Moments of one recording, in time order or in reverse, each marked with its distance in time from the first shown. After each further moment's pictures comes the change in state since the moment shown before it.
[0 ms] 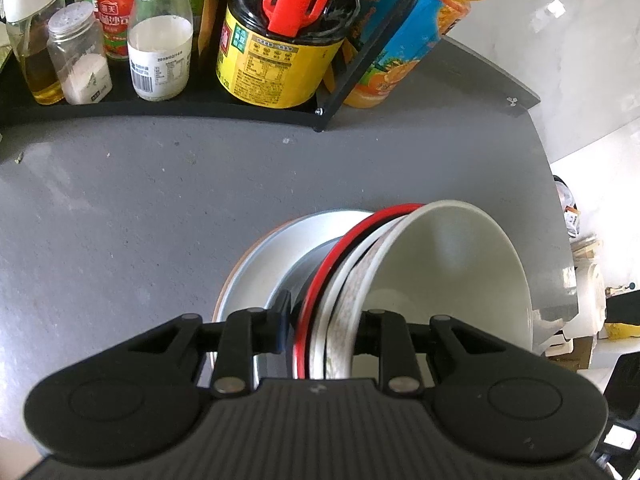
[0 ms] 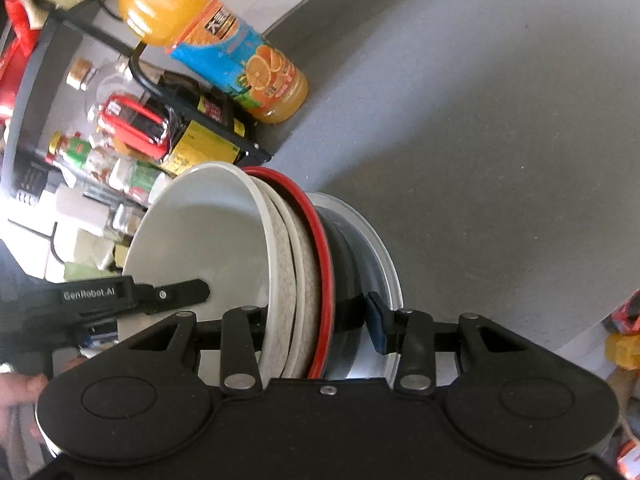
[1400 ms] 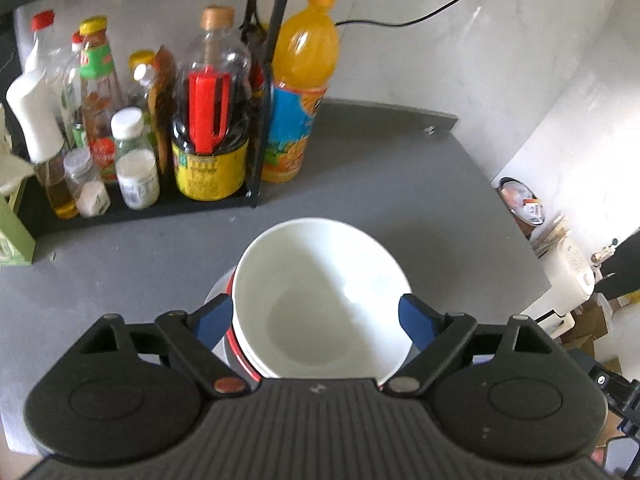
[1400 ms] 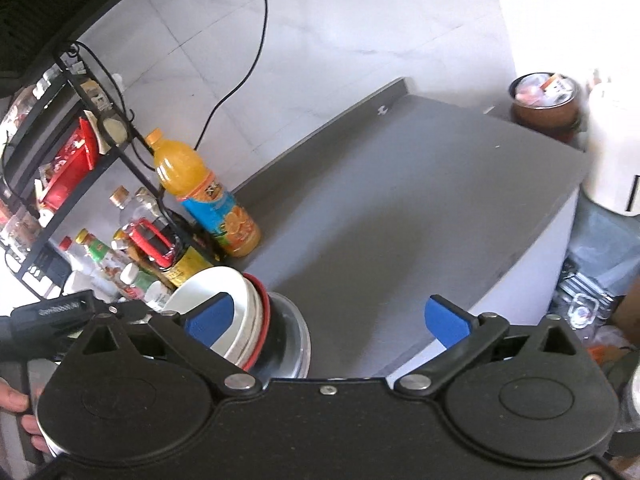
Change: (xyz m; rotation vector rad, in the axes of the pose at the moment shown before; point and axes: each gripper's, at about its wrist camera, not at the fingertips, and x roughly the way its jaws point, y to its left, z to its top) left arm -0.110 -0.070 -0.059 0.260 -0.268 -0.007; right arm -0.173 -0.001 -0.079 -0.002 -0.492 -0.202
